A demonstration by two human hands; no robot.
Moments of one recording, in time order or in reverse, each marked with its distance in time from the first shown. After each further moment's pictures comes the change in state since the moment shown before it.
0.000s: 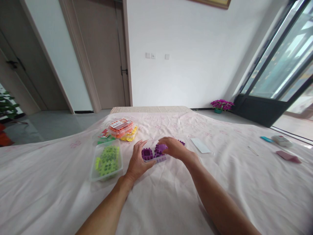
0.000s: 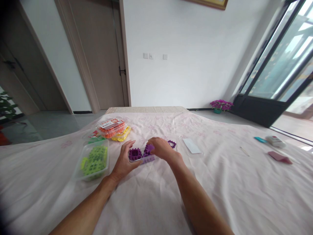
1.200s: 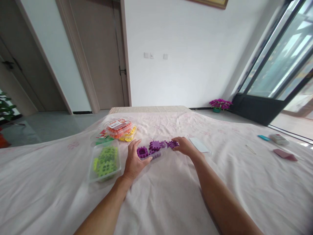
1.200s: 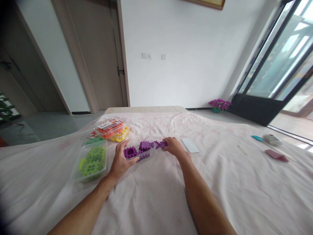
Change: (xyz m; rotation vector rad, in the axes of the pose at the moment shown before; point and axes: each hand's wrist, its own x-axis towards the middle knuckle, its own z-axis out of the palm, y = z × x) left_hand 0.002 -0.007 0.000 0.092 0.128 0.002; right_hand -0.021 0.091 0.014 -0.059 0.046 0.336
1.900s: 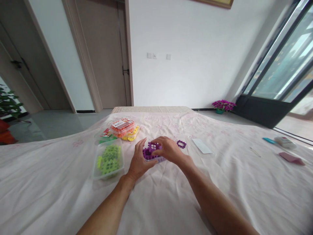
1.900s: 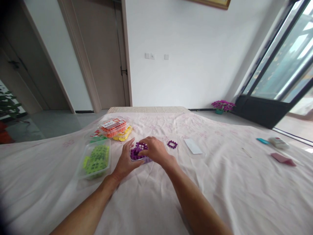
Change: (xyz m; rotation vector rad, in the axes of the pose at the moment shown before) left_hand -0.003 0.000 0.003 -0.165 -0.136 -0.048; right_hand -0.018 -0.125 -0.009 0.201 0.102 -0.326
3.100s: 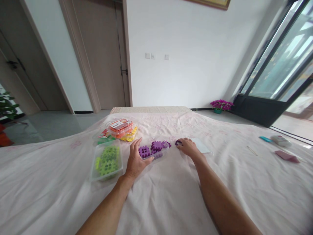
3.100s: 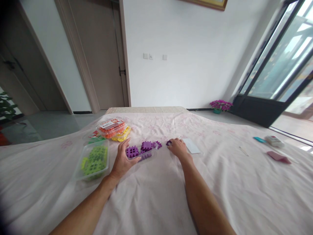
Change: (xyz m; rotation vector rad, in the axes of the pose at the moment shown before) left_hand 0.003 -0.002 -0.001 0.102 0.137 0.042; right_hand -0.030 0.132 -0.011 -0.396 -0.129 0.586
